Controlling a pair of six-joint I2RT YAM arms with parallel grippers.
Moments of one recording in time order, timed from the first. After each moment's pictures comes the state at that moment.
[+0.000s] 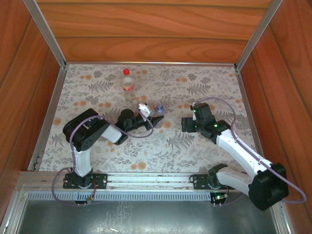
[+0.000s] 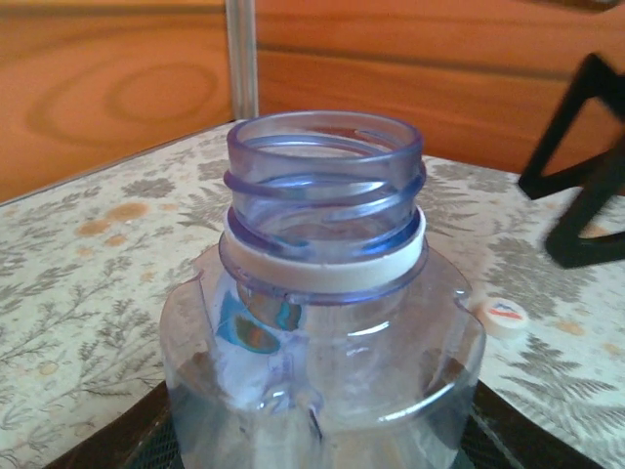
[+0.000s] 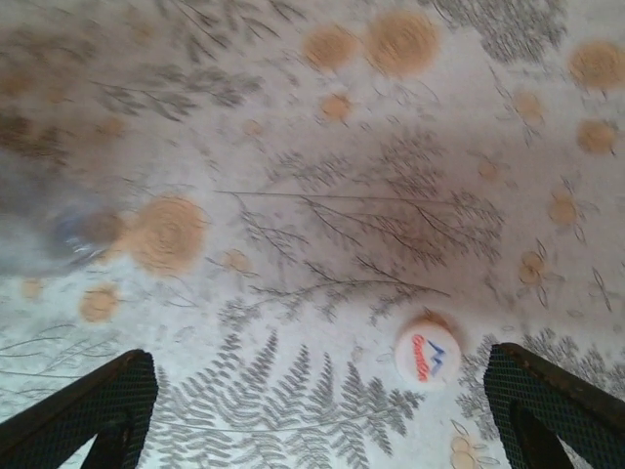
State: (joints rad) left arm -0.74 1.89 0.57 1.25 0.40 -0.02; right arm 0.49 1.09 0.71 -0.60 0.12 0.32
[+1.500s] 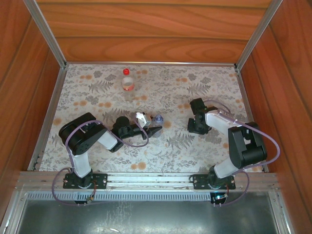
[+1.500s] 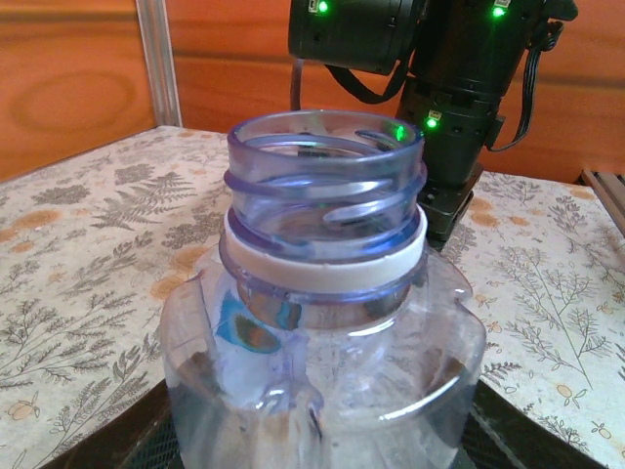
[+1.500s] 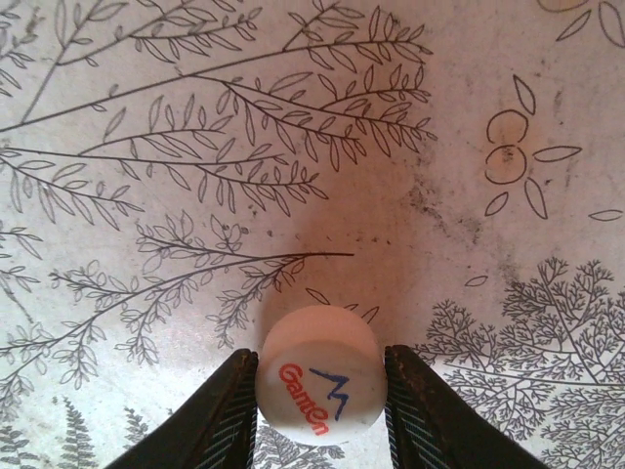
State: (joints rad) left arm -0.77 1.83 0.44 1.32 0.50 -0.01; right arm 0.34 1.55 0.82 -0.67 0.06 0.47
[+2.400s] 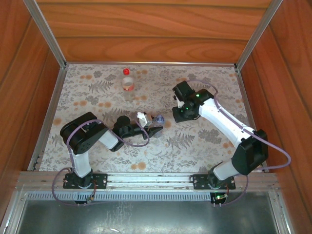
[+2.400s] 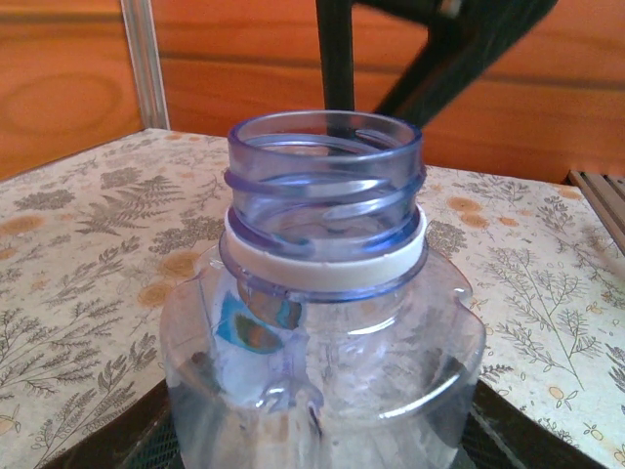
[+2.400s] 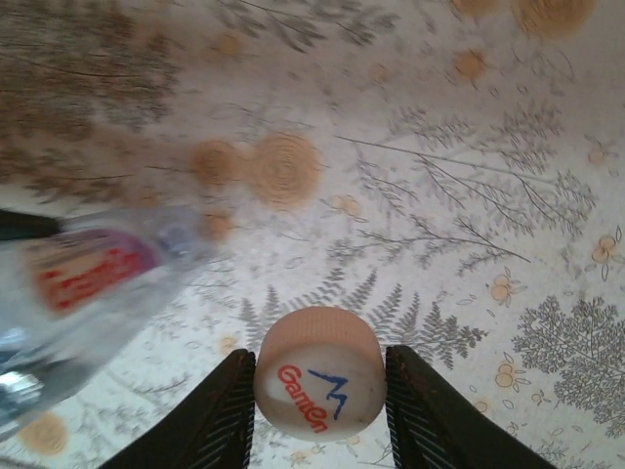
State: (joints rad) left arm -0.77 1.85 0.46 1.32 0.52 -0.01; right arm 0.64 1.50 1.34 -1.12 0.03 0.29
